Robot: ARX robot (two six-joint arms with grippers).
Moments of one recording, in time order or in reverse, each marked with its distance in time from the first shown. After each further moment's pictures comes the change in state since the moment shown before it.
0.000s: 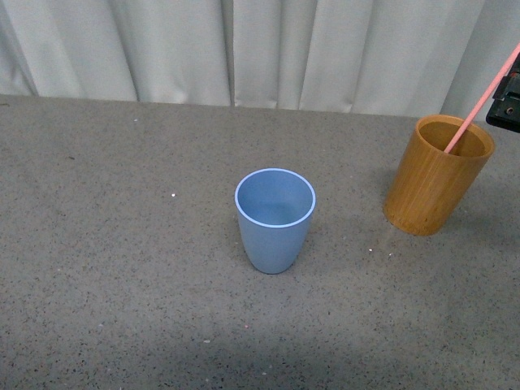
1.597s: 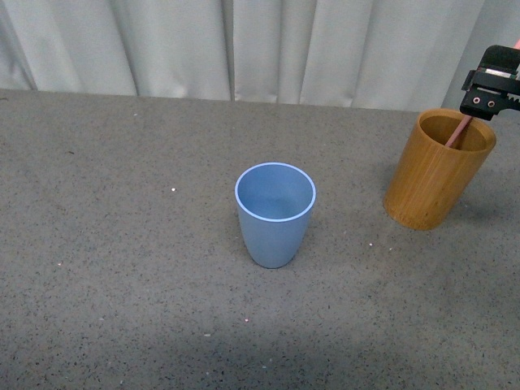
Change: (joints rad) left arm 0.000 0.000 0.000 0.000 0.000 0.000; right arm 0.037 0.129 0.143 -0.061 0.126 0.010
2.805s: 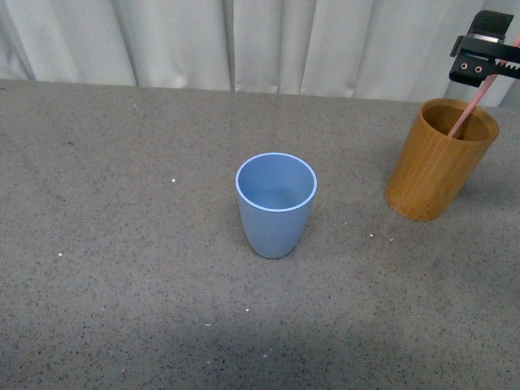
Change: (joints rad) left arm 0.000 0.000 0.000 0.000 0.000 0.000; right arm 0.021 0.040 0.101 -0.046 0.042 0.001
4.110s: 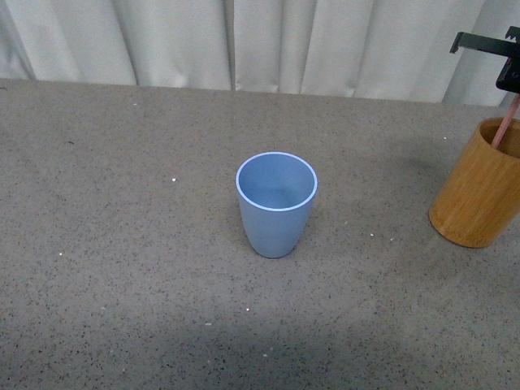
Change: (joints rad) left arm 0.000 0.000 0.000 0.000 0.000 0.000; right arm 0.002 0.007 0.003 0.034 -0.005 -0.020
